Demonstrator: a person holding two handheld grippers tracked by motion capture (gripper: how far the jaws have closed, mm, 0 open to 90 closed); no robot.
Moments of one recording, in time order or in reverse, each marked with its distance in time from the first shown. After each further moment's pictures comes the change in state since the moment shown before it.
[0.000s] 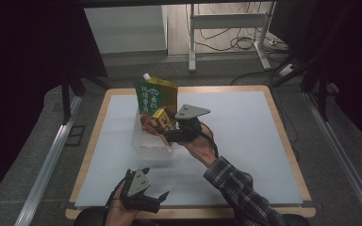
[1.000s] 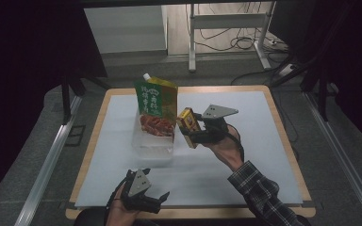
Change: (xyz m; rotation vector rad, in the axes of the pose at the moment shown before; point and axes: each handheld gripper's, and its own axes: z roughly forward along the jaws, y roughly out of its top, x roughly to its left) left arm -0.002 0.000 0.001 -0.001 -0.004 -0.007; right arm -0.022 -0.007 -0.069 0.080 -0.078 0.033
